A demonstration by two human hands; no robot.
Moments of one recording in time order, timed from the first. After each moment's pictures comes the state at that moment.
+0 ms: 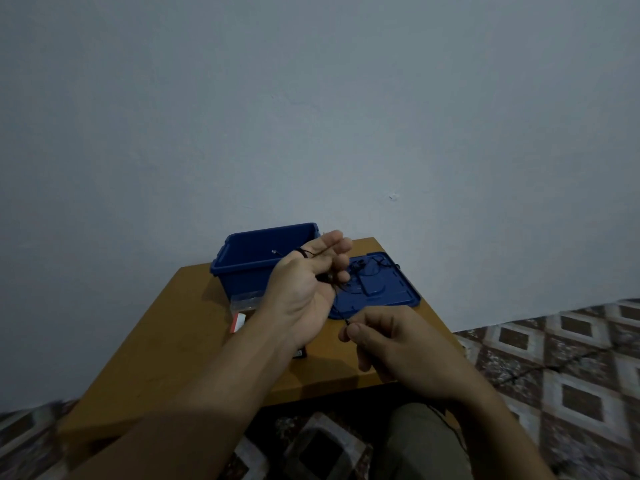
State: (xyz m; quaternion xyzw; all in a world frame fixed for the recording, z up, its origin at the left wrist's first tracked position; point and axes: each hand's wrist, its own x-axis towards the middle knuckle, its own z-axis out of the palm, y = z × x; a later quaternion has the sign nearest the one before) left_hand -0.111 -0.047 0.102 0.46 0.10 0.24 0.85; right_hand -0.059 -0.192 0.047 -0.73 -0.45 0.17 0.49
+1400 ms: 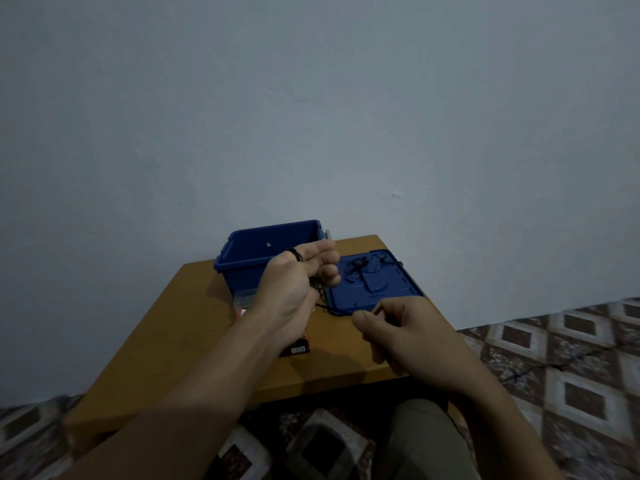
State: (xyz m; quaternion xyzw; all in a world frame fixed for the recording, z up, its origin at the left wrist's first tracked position) left_hand -0.121 -0.033 0.093 0.57 0.15 0.28 0.76; right_hand -0.064 -0.193 0.052 -0.74 -0.39 0.13 0.53
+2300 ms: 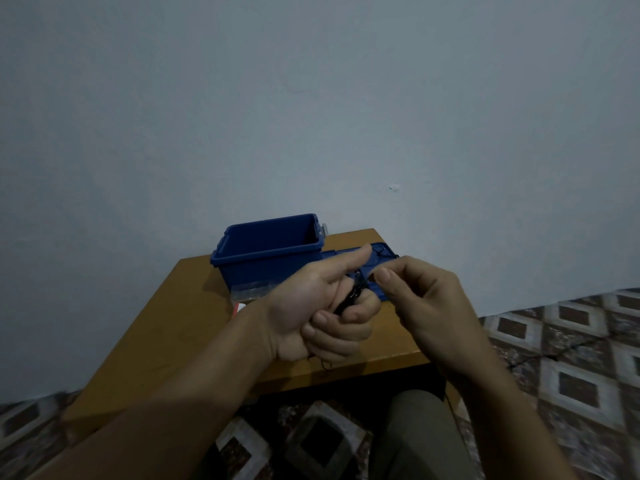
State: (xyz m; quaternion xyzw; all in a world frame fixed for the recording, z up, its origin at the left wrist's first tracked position) left_hand -0.136 -0.040 0.098 0.58 -0.06 -0.27 0.77; right_hand -0.050 -0.196 0.047 -0.64 -0.40 0.02 0.66
